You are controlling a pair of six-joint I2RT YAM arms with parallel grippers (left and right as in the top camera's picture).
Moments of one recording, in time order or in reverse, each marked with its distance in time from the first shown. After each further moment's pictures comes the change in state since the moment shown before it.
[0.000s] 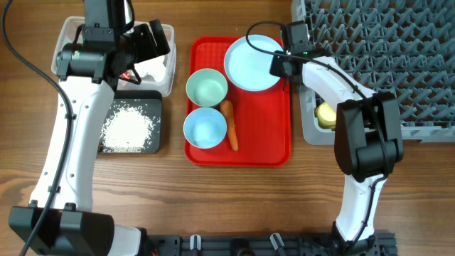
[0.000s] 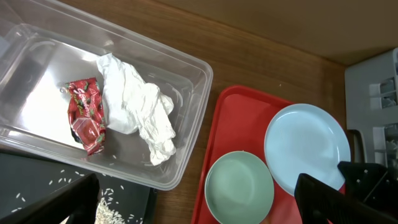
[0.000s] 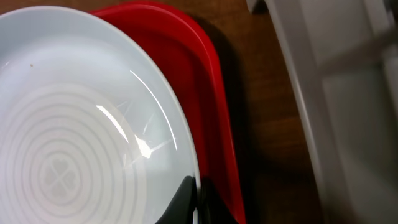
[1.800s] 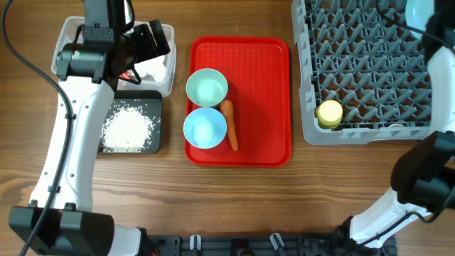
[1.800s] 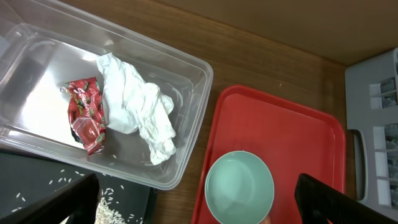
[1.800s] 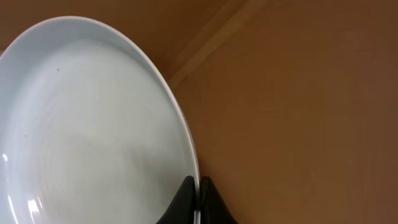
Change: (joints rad) left arm 0.000 0.000 0.000 -0.001 0.000 0.000; right arm -0.589 -0.235 0.228 0.255 0.374 -1.084
